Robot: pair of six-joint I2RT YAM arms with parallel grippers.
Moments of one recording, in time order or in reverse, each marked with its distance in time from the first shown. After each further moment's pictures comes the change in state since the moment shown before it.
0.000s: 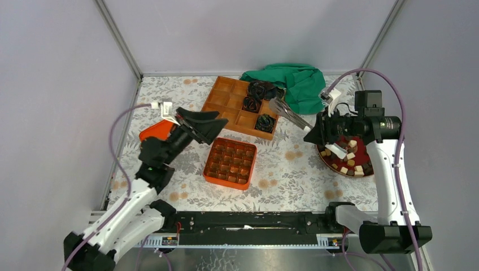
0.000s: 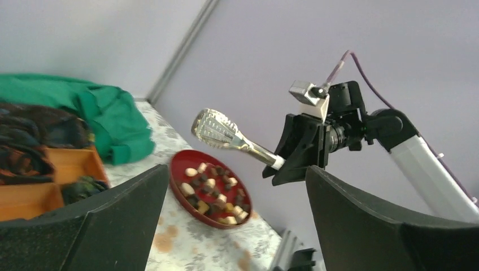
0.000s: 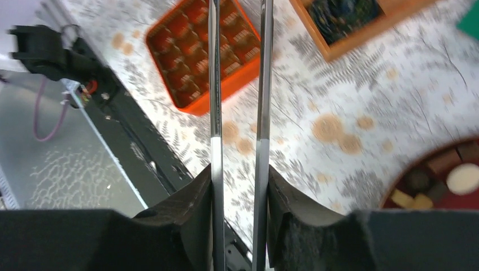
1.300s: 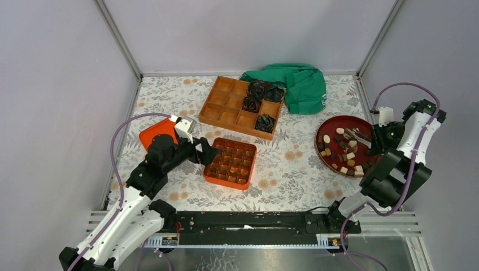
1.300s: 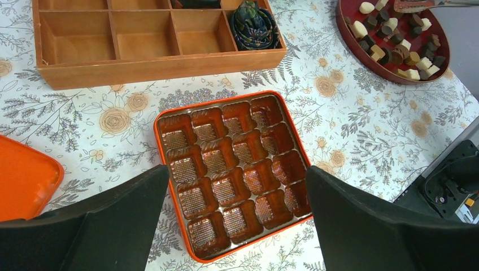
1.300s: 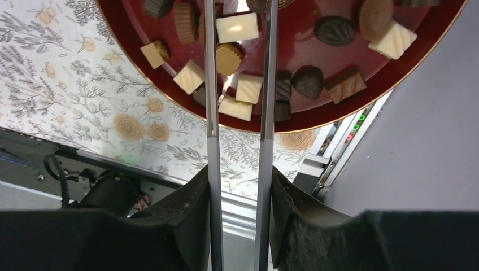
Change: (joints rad) left arm 0.043 -0.144 0.110 -0.989 -0.072 0.652; right arm -0.696 0.465 0.092 -0.222 0.558 -0.587
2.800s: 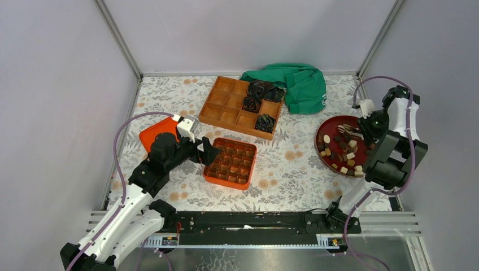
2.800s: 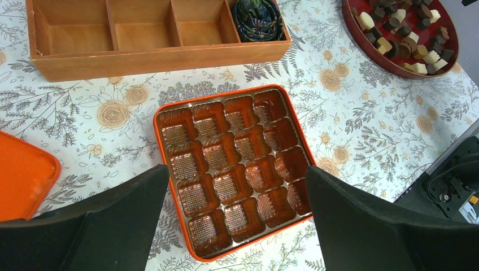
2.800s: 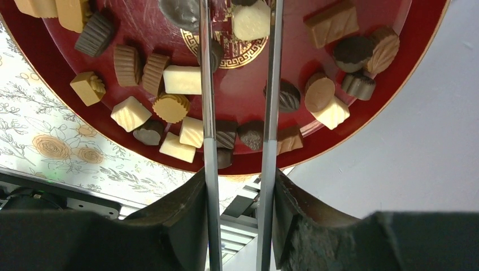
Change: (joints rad) left arm 0.000 0.035 0.000 0.002 0.000 0.000; right arm 0.193 0.204 0.088 0.152 0.190 -0.042
